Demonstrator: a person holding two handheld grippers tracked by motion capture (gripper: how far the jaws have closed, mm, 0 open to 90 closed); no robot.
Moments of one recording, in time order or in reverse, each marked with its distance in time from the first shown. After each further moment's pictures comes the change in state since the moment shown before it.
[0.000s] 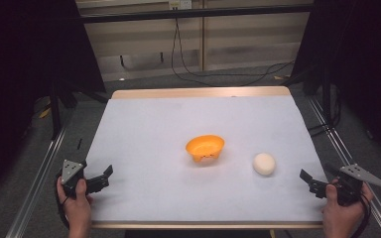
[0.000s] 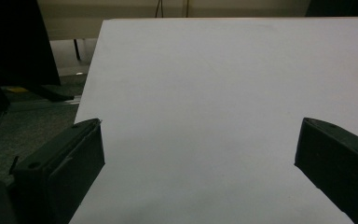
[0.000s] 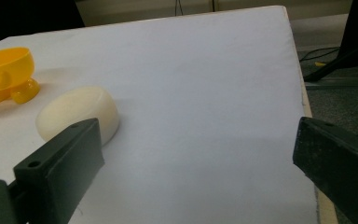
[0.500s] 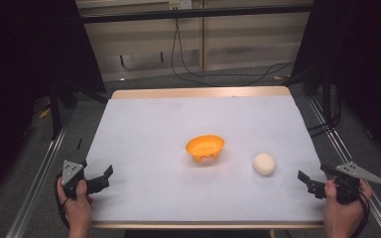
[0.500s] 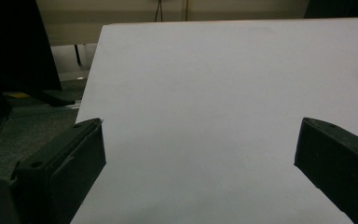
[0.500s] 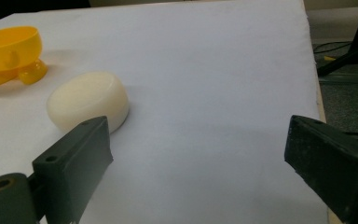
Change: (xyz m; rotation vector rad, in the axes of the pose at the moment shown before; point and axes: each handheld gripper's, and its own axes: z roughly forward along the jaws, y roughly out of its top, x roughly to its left) left arm -0.002 -0.001 -0.001 -0.014 0.002 0.014; right arm 0.005 0.006 0.001 0.066 0.030 -0.048
